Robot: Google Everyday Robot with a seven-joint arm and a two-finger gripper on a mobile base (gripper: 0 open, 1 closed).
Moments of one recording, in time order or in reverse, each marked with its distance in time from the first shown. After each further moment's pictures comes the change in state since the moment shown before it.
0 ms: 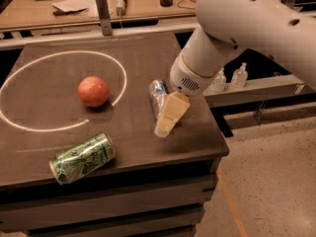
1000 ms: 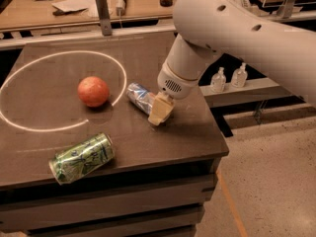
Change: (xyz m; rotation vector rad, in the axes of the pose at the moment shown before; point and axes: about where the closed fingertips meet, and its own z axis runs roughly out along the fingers) arm -0.007 -0.003 0.030 -0.022 0.068 0.162
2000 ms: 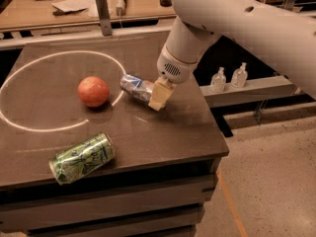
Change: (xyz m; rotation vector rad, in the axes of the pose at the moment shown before) arm -0.017 -0.027 -0.012 0.006 0.004 -0.006
